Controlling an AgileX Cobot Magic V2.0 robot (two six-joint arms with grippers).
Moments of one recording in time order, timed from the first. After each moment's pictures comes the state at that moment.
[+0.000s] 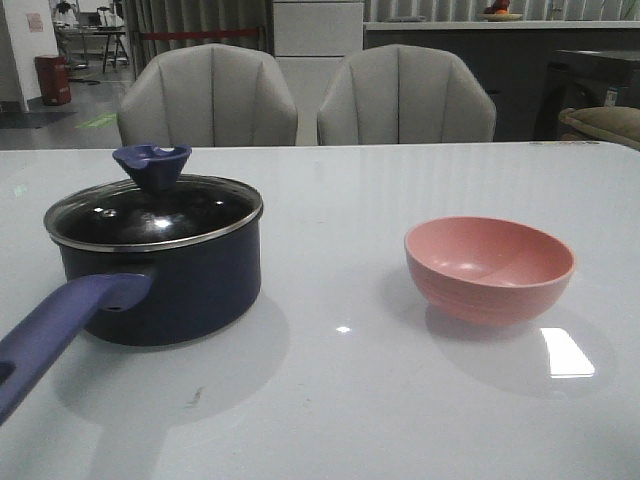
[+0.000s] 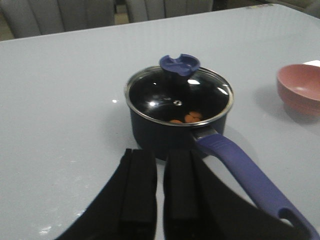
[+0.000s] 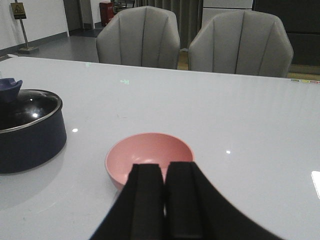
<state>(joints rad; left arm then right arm) -0.34 0.14 -0.28 0.02 0.49 -0.04 0.27 0.12 -0.11 0.35 0.14 -0.27</state>
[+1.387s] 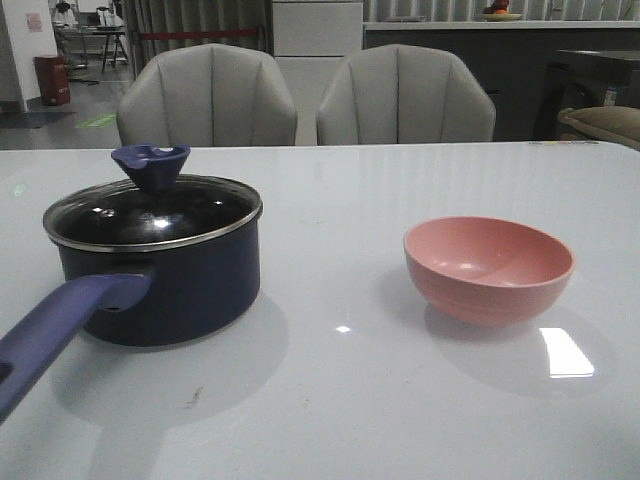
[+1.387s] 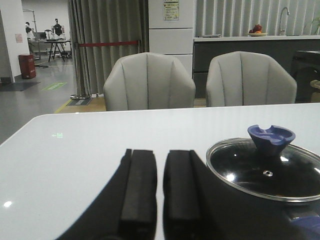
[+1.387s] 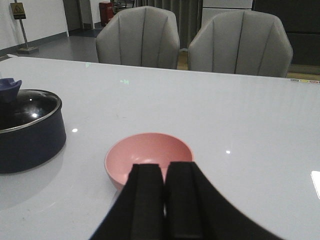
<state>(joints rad) -0.08 0.00 0.00 0.02 0.00 -0.04 0.27 0.12 -0.11 0.35 0.14 -0.27</state>
